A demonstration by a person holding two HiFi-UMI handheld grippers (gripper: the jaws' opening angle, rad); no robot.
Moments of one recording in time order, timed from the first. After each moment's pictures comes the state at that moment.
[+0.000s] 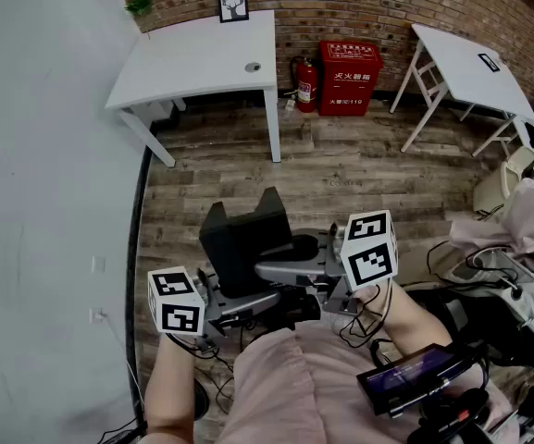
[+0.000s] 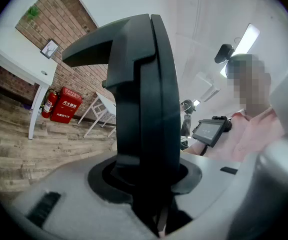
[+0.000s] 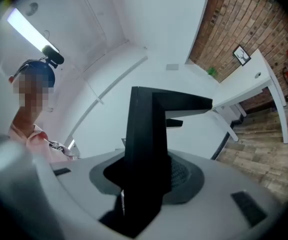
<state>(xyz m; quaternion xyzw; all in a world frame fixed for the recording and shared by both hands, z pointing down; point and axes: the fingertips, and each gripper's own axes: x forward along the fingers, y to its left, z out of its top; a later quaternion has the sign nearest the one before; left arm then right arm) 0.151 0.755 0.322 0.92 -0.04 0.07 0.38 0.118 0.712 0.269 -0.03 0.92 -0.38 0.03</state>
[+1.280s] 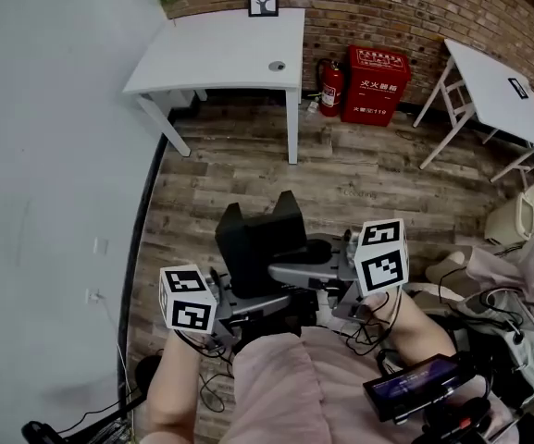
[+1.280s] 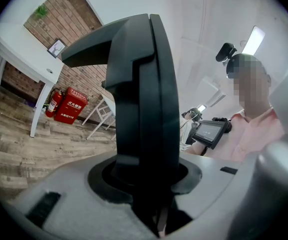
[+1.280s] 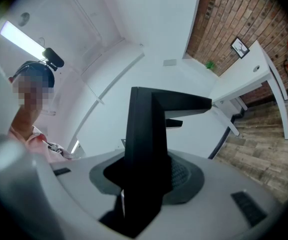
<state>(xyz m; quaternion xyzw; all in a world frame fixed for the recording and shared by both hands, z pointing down) 0.178 0.730 0.343 0.91 -0.08 0.04 0.40 0.140 0.688 0.293 0.00 0.92 -0.40 0.01</state>
